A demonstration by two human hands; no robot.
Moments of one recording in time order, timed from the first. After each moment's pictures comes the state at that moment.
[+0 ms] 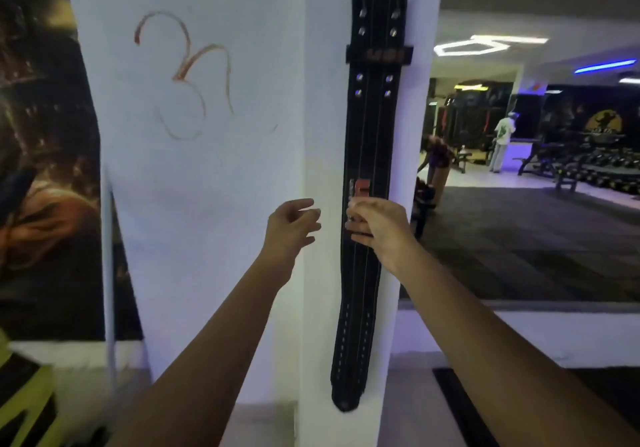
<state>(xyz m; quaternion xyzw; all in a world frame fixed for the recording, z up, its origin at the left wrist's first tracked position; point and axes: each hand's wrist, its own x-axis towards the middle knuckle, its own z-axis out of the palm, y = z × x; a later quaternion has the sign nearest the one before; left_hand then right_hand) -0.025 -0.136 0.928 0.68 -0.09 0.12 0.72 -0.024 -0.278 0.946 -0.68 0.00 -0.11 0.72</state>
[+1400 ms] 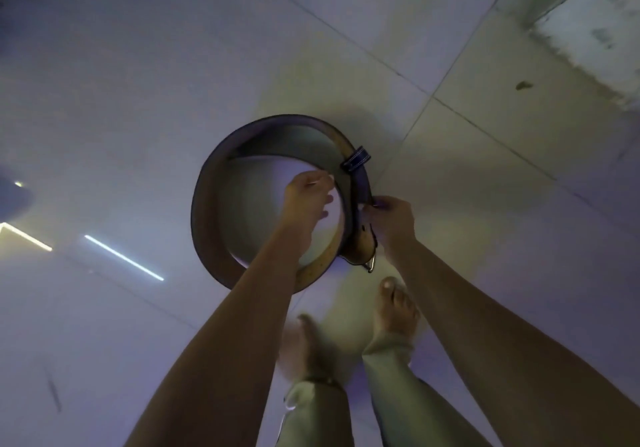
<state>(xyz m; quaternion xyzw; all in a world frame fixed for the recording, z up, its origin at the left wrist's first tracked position) -0.140 0.013 -0.040 0.49 0.57 -0.17 0.64 -0.099 -0.106 -0.072 -0.81 0.22 0.43 0.34</state>
